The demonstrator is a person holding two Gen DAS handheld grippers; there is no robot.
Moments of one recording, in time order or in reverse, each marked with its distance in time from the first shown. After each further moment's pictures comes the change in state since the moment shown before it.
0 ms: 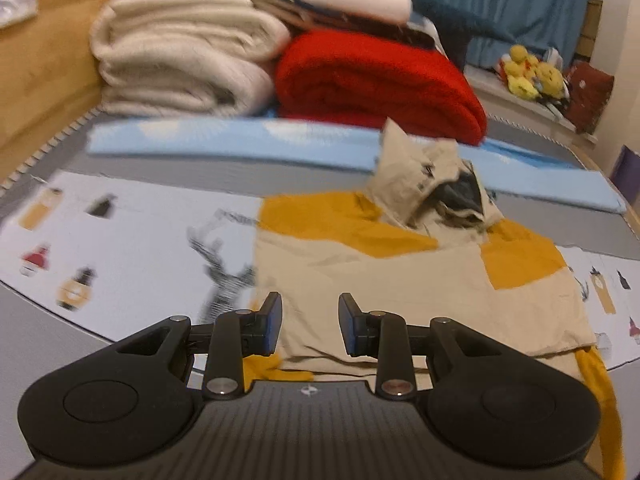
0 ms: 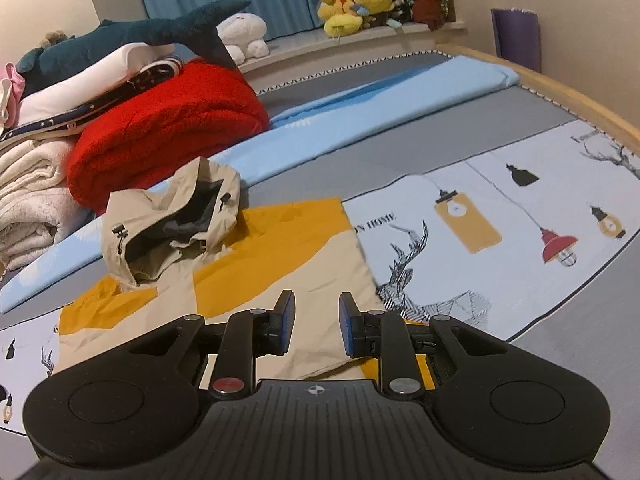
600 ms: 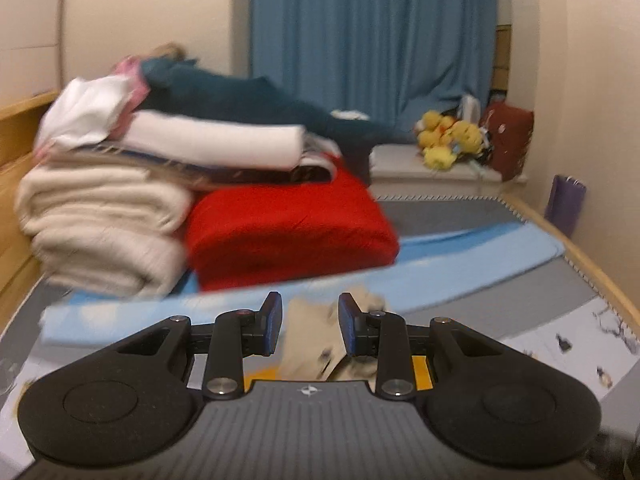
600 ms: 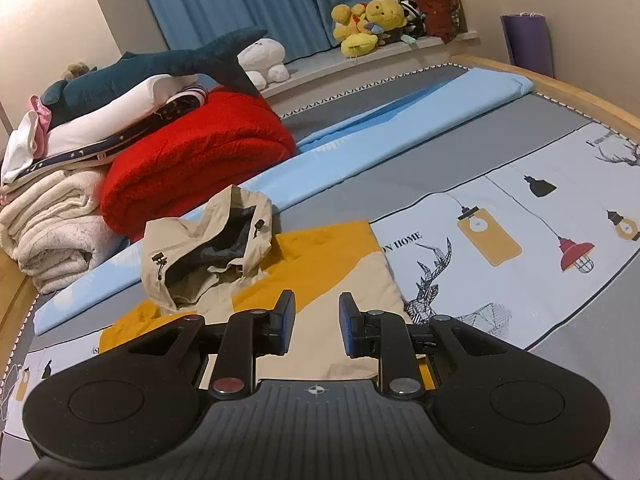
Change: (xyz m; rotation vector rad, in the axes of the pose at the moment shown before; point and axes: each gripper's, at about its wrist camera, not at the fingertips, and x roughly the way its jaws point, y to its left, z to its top) left arm -0.069 -0.138 0.222 0.212 -0.221 -0.176; right arm -0.025 0.000 0.007 0.041 -0.055 0.094
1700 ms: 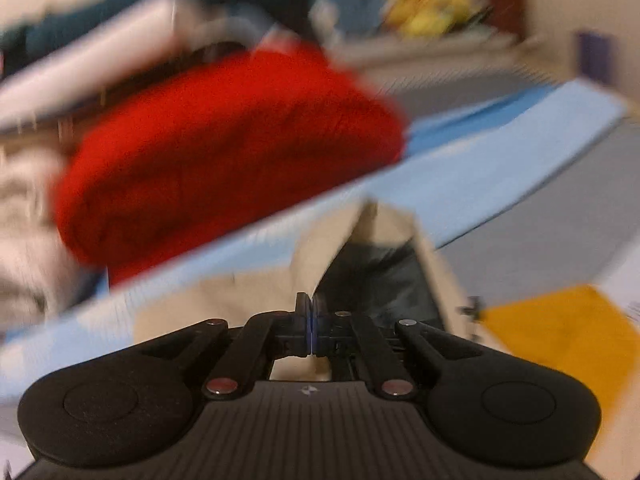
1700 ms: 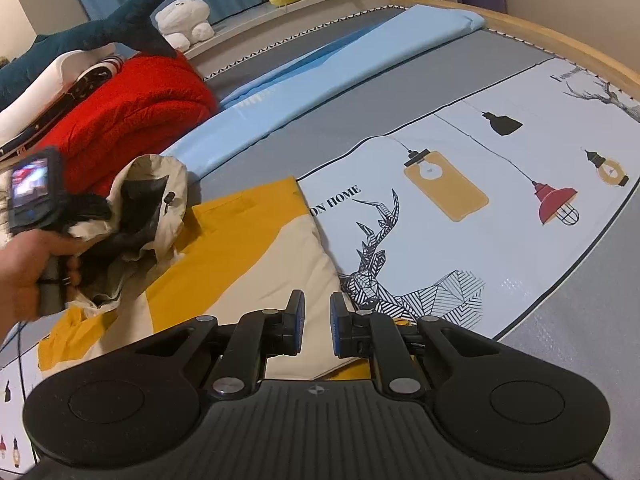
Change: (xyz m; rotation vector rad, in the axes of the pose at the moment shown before) left arm 0.338 -0.074 -0.123 0.304 0.081 0.014; right arm 0.082 -0.046 0.001 0.120 0.138 -0.145
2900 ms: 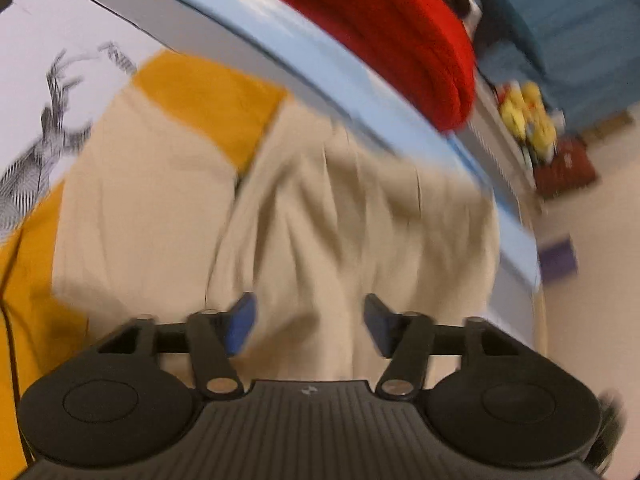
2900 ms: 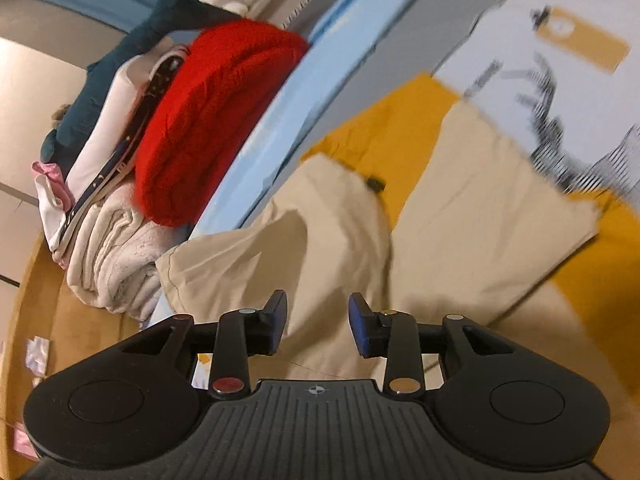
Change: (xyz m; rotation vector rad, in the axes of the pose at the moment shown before) left arm -0.145 0.134 -0.201 -1.080 0.352 -0.281; right arm 0.049 0.052 -0.019 0.294 0.232 0.447
